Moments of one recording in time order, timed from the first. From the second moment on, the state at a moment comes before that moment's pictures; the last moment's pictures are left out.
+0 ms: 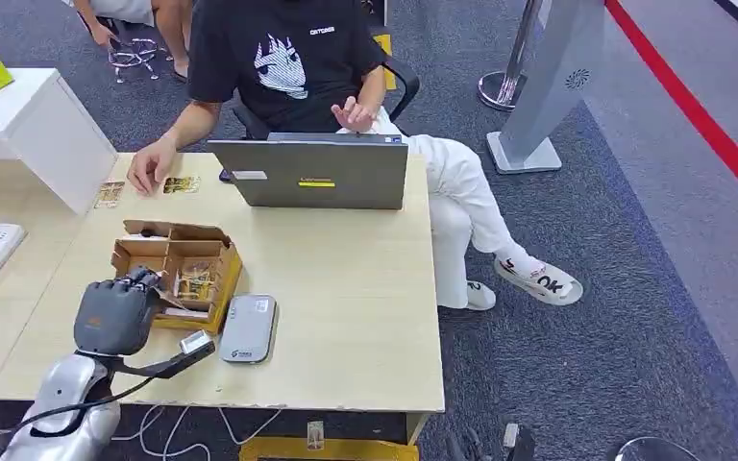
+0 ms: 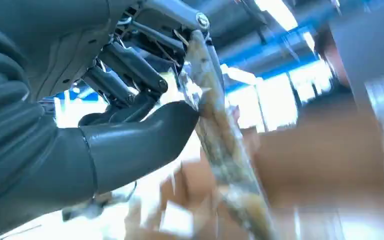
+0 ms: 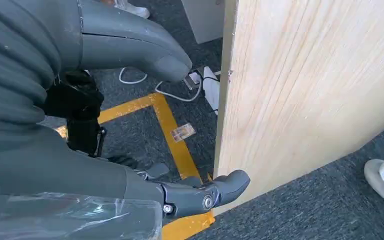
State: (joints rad) left arm -0.15 0.30 -0.13 -1.19 -1.23 0.54 -0.27; right arm -0.17 0.21 -0.26 -0.23 -0.24 0.05 -0.51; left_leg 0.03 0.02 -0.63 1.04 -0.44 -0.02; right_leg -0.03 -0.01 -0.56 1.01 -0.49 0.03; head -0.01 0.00
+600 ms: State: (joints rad) left arm -0.14 0.30 -0.08 -1.37 -1.20 0.52 -0.29; right arm -0.17 0.21 -0.28 -0.23 -0.23 0.05 -0.51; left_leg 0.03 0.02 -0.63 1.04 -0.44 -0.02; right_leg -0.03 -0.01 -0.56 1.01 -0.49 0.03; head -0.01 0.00
